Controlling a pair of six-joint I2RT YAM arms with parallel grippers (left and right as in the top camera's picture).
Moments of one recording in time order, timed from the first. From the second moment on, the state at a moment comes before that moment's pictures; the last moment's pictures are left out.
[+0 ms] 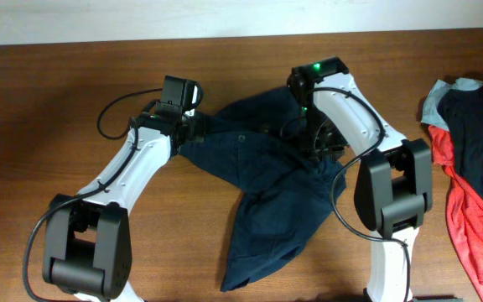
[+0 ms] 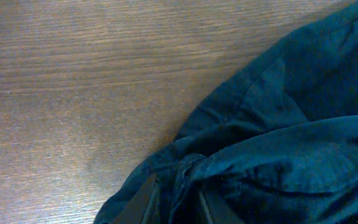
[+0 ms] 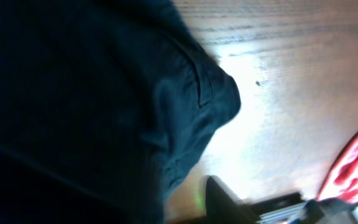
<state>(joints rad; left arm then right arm) -0.28 1.83 1.29 -0.48 -0.09 -0.15 0.28 2.18 1.86 -1.58 0.14 0.37</state>
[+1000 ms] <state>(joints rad) -0.28 1.83 1.37 -0.47 -0.18 -0.09 0.24 2.18 1.86 -1.59 0.14 0.37</state>
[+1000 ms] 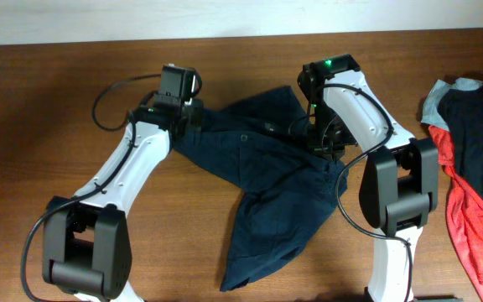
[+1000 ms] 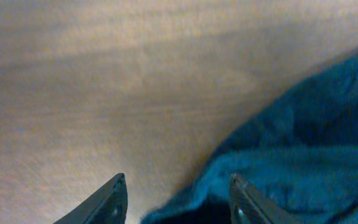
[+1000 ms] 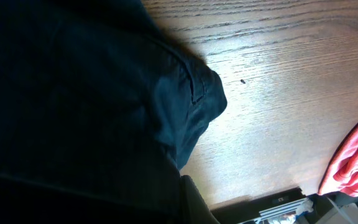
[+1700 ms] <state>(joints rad) -0.27 1.83 1.39 -0.58 -0.19 -0.07 0.24 2.18 1.86 -1.59 0.14 0.37</state>
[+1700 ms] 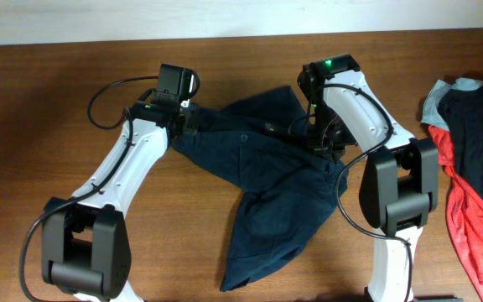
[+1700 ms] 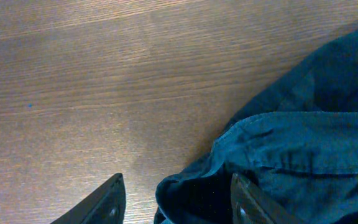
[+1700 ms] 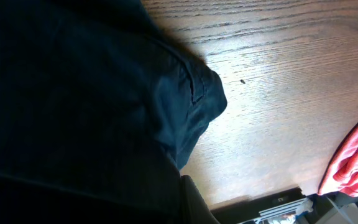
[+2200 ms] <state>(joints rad) -0.27 1.90 1.39 -0.59 -0.19 -0.07 0.24 2.18 1.86 -1.59 0.14 0.37</state>
